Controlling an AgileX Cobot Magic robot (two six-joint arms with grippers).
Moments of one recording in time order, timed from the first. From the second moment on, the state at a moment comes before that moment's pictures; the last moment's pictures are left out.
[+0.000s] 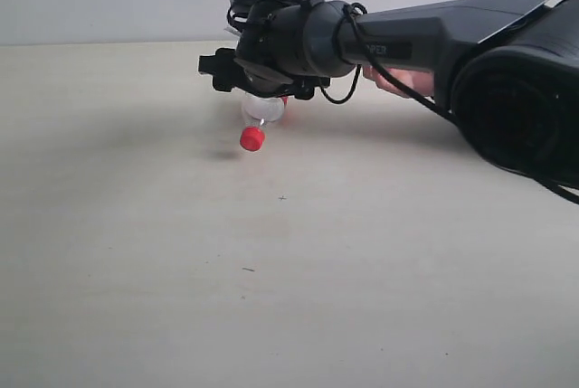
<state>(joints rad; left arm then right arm) -0.14 0.01 0.00 0.06 0.13 -0.19 0.69 2.42 -1.89 -0.76 0.57 1.33</state>
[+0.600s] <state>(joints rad) -0.14 0.01 0.00 0.06 0.13 -0.19 0.67 2.47 -1.90 -0.86 0.57 1.42</state>
